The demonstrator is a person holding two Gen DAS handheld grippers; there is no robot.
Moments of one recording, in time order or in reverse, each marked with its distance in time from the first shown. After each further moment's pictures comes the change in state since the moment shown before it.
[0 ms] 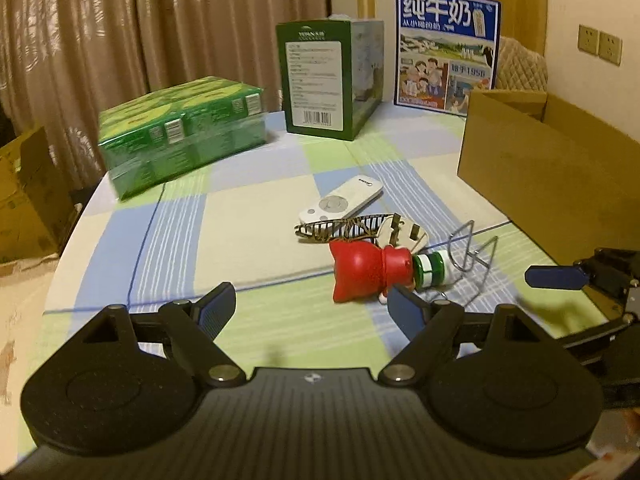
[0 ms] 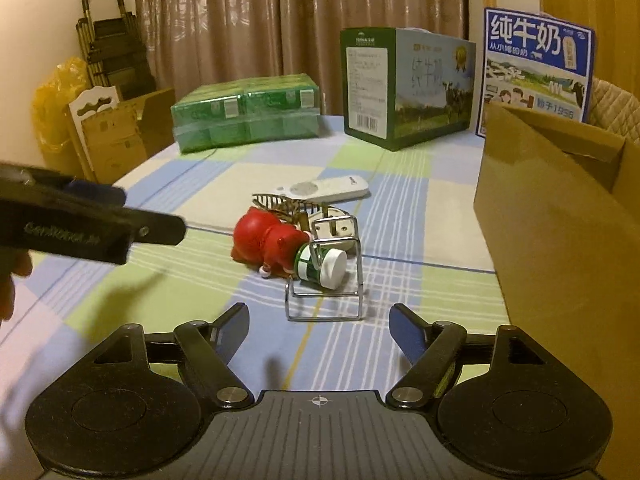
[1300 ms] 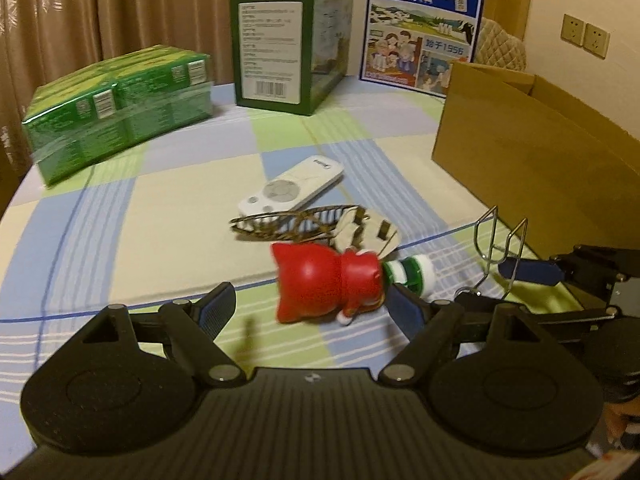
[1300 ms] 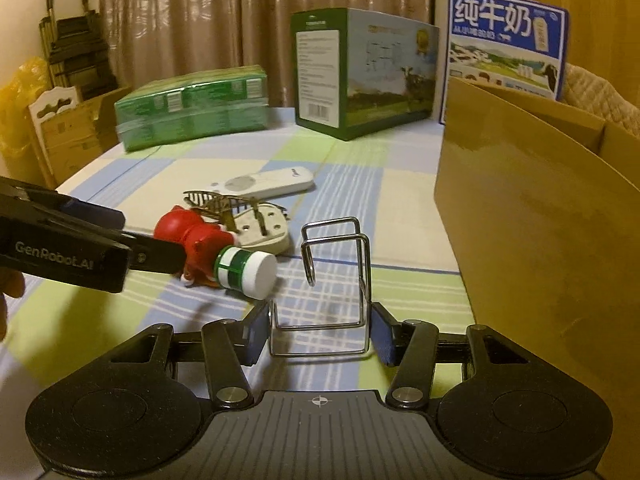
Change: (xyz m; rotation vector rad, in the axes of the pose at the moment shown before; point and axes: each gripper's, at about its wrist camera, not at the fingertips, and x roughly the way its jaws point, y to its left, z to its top) left arm 0.060 -0.015 0.008 -0.021 0.062 -0.144; right arm 0.029 -0.032 0.002 0.036 0.017 -0.104
